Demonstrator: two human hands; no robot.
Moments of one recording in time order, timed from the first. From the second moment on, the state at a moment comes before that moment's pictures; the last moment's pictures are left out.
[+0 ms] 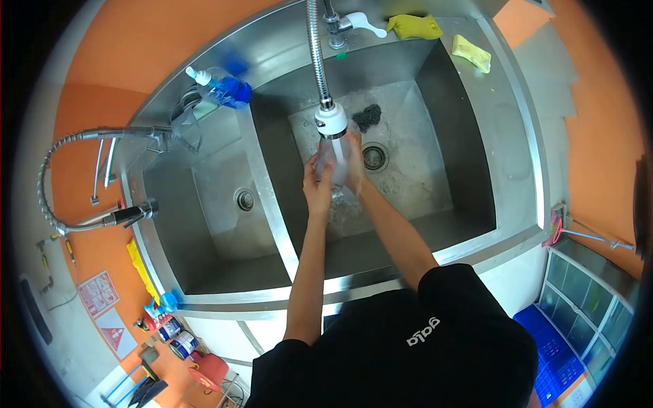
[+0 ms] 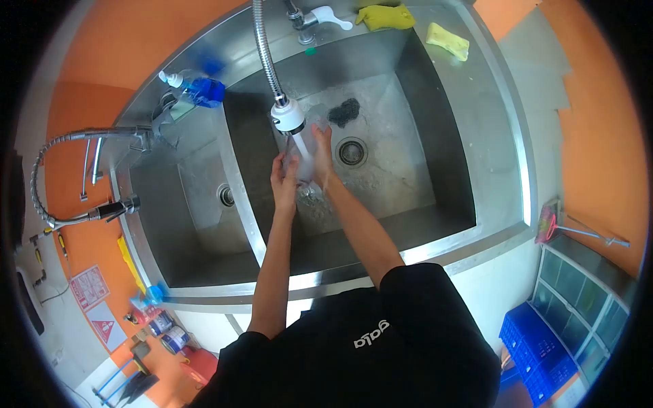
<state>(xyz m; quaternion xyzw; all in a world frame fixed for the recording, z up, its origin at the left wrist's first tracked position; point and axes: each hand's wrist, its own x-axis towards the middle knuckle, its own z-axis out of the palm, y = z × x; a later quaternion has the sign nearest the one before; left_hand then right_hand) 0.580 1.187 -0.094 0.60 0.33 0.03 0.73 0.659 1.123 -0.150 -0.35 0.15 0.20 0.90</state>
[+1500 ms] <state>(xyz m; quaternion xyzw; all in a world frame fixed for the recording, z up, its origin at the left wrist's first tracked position) 0.570 1.191 -0.089 0.38 0.37 0.05 0.85 0.642 1.089 -0.091 -0.39 0.12 0.37 0.83</state>
